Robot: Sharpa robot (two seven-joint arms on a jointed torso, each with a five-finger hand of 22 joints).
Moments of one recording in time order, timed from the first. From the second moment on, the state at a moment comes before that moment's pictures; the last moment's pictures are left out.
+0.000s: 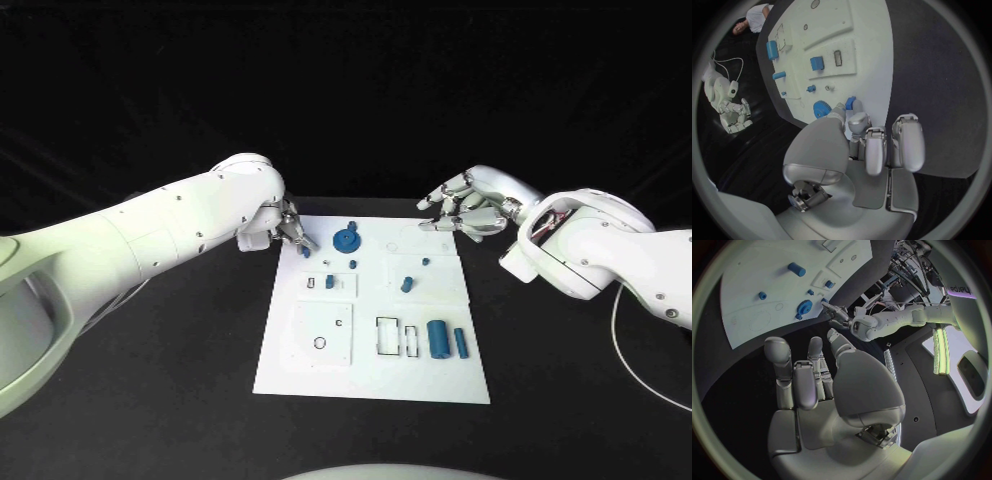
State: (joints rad) left arm 1.34 -0.44 -0.01 0.93 -1.07 0.37 -0.64; left_hand 1.27 0.06 0.06 0.23 0.12 0.93 0.05 0.52 0.66 1.28 -0.02 1.13 1.01 1.47 -0.08 1.57 1.31 0.05 1.47 0.03 1.39 1.31; right arm 1.29 -0.93 -0.01 1.62 -1.07 -0.30 -0.02; right_hand 1.31 -0.04 0.09 0.02 0.23 0.97 0.14 0.13 0.07 1.08 0.05 0.79 0.74 1.46 -0.02 1.35 1.24 0.15 1.22 0.08 1.12 0.68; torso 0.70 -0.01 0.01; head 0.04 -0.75
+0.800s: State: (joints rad) left arm 1.34 -0.57 -0.01 1.13 -1.01 0.28 -0.62; left_hand 1.27 -0.04 0.43 0.20 0.12 0.92 0.05 0.58 0.68 1.31 -0.03 1.15 1.03 1.47 -0.09 1.57 1.31 0.05 1.47 0.02 1.41 1.31; right arm 1.29 -0.94 -0.01 1.62 -1.06 -0.30 -0.02; right_hand 1.31 -0.04 0.09 0.02 0.23 0.97 0.14 0.13 0.07 1.08 0.05 0.79 0.74 1.46 -0.02 1.35 1.24 0.15 1.22 0.08 1.12 0.68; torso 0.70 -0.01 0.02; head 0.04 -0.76
